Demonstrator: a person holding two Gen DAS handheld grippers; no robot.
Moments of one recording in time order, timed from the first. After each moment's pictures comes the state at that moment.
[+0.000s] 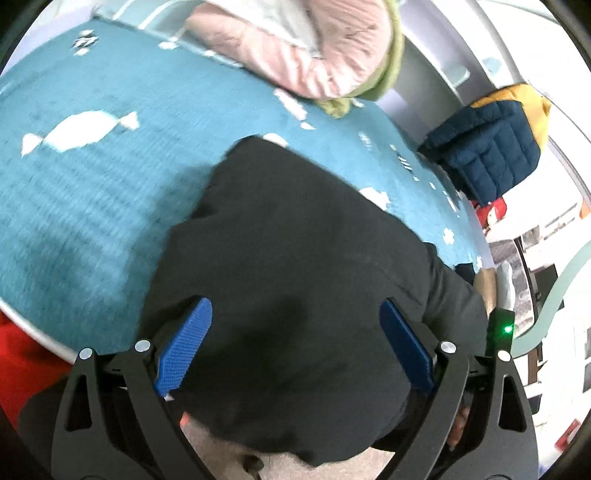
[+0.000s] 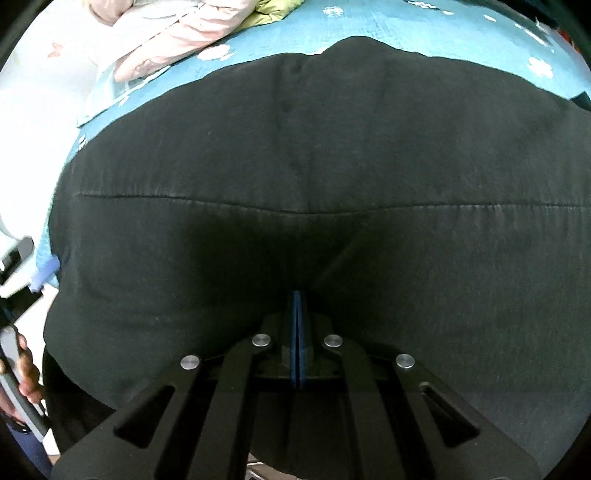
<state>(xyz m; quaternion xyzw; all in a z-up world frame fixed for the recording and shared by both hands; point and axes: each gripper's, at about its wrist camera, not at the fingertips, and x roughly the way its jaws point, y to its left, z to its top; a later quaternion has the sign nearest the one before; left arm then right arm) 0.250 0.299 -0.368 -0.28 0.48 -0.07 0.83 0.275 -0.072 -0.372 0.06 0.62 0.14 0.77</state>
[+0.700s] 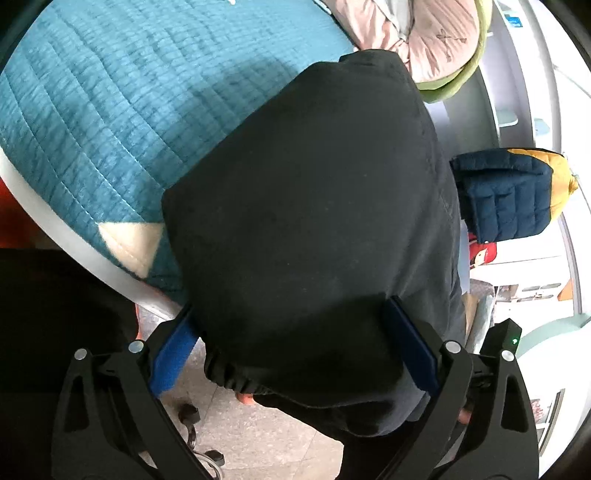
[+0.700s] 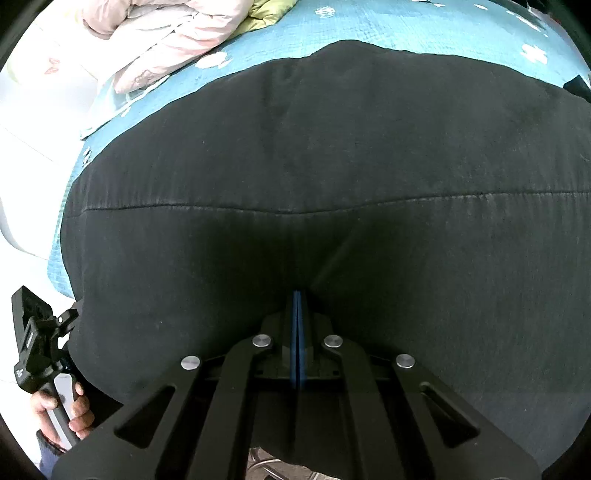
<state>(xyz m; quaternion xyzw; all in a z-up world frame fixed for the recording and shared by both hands) 0.213 0.309 -0.447 -0.44 0.52 -0.05 0.73 0.270 -0.078 -0.363 0.09 0.62 0.14 0.77</state>
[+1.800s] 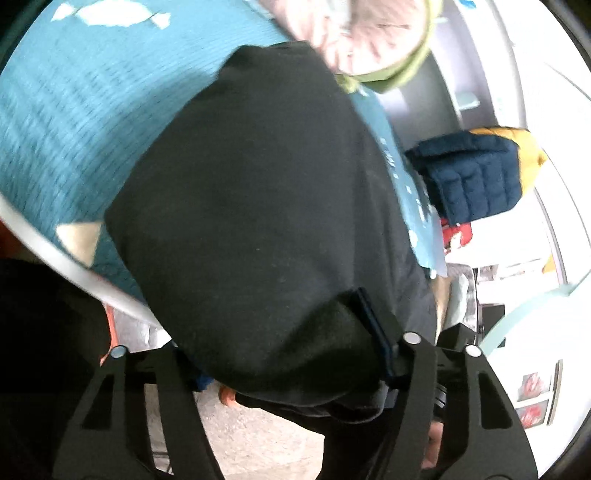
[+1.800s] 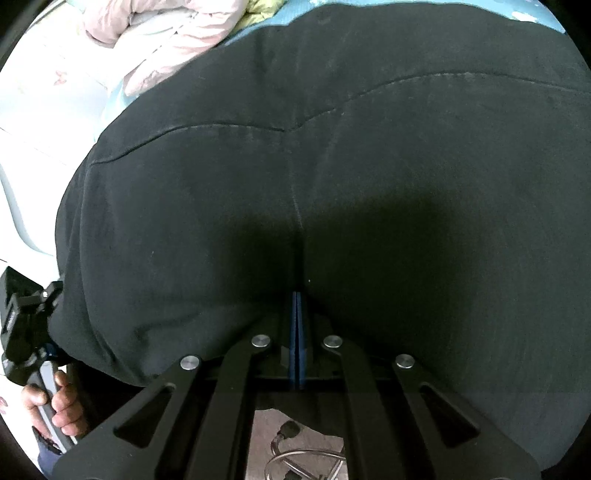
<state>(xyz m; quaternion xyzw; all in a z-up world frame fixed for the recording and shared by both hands) 0.206 0.284 -0.390 -0.42 0.49 -0.12 0.76 0.235 -0.090 -0.376 0.14 0.61 0.16 0.76</state>
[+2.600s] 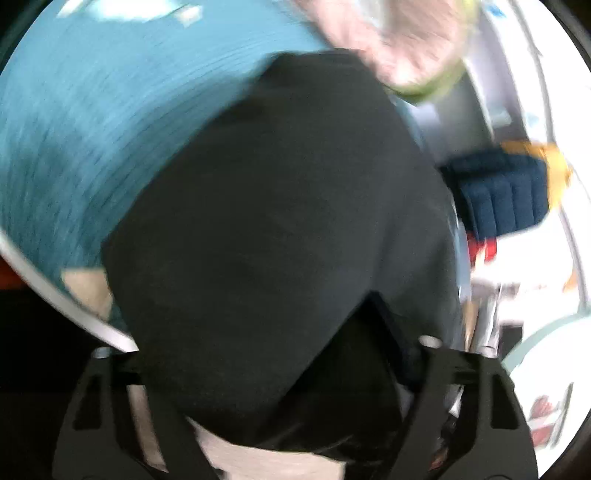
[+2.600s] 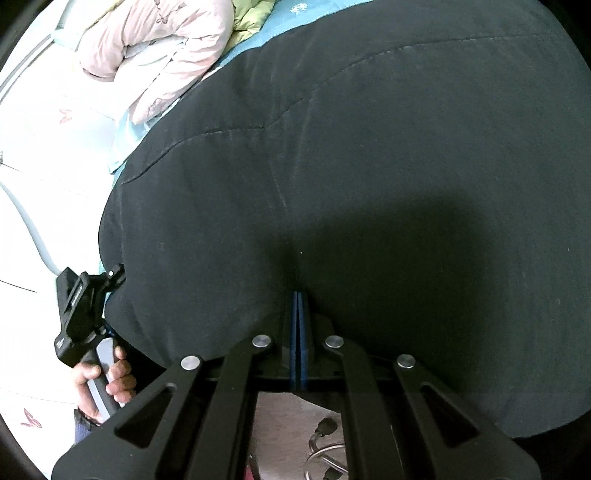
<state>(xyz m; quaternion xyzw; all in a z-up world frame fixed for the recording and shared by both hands) 0.240 0.281 -0.417 -0.40 0.50 -0.07 0.77 0.220 -0.113 -0.361 0.21 0.61 0.17 0.75</state>
